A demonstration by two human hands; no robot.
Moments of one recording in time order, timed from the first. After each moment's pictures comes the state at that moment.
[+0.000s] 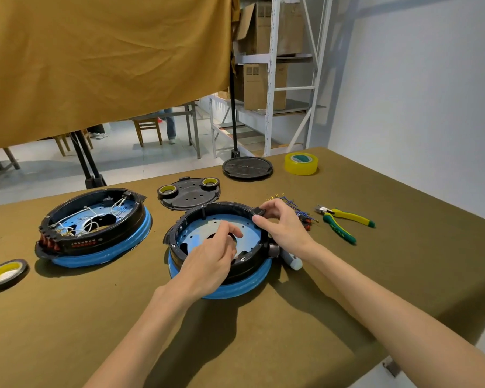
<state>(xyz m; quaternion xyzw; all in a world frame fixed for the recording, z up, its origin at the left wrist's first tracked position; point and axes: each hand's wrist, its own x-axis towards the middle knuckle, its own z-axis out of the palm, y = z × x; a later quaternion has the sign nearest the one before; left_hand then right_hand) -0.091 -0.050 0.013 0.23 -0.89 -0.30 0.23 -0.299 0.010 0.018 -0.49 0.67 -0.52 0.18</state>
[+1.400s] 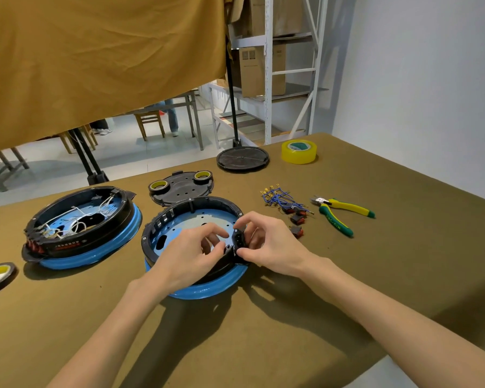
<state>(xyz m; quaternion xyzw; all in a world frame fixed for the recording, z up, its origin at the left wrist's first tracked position) -0.096 -0.062 0.021 0.27 -0.91 -0.22 0.22 -0.298 0.036 0.000 -0.64 0.59 -0.46 0.18</state>
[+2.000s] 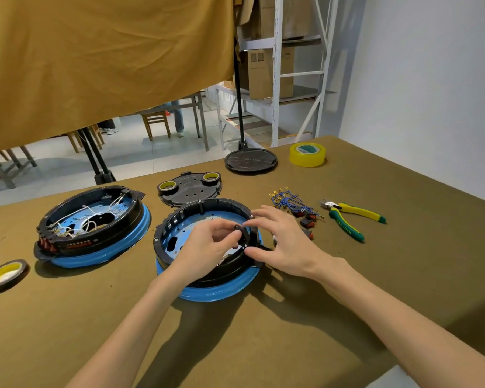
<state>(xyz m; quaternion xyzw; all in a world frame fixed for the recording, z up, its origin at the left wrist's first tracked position) -0.110 -0.066 0.028 0.28 -0.83 -0.42 0.26 -0.304 0.035 0.007 -0.67 0.66 -0.32 0.08</state>
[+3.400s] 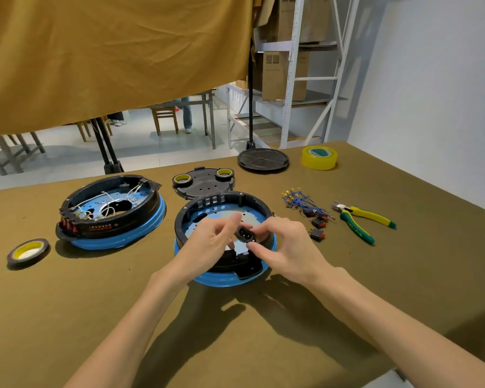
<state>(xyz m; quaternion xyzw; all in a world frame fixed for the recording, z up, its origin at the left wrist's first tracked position) -0.077 -0.064 0.030 0.25 -0.82 -0.42 0.28 -0.255 0.047 0.018 -0.68 0.60 -0.43 0.05</state>
